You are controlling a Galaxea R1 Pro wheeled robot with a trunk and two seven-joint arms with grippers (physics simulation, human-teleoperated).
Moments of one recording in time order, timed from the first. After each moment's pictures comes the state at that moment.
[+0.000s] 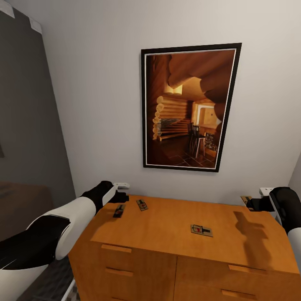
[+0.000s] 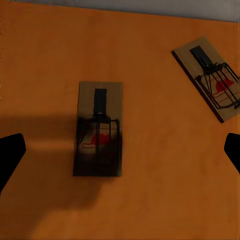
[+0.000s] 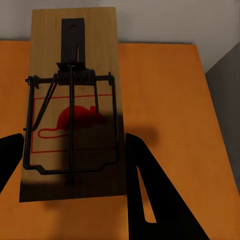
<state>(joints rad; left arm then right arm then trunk) -1.18 -0.09 -0.19 -0.12 0.22 0.60 0.05 -0.86 -0.42 -0.21 -0.77 0.31 0.91 0.32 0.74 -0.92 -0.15</state>
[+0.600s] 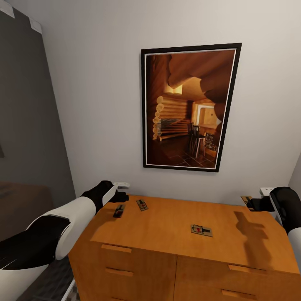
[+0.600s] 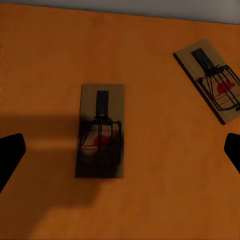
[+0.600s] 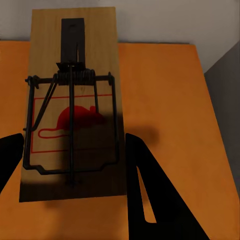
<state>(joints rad) -1.18 -0.09 -0.19 -0.13 0.22 0.60 0.06 -0.86 -0.42 -0.21 -0.77 0.31 0.91 0.32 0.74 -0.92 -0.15</state>
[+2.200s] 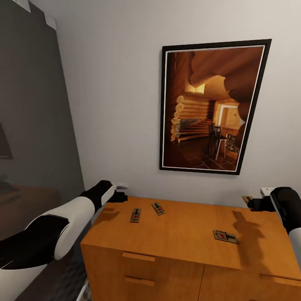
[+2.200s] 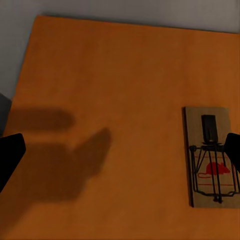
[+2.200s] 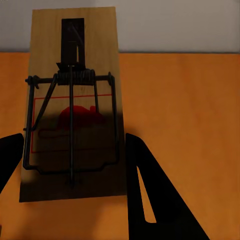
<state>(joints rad) -1.18 -0.08 -0.19 -0.13 0.22 0.62 0.05 -0.86 -0.42 -0.21 -0.77 0.31 0.91 0.32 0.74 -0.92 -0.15</state>
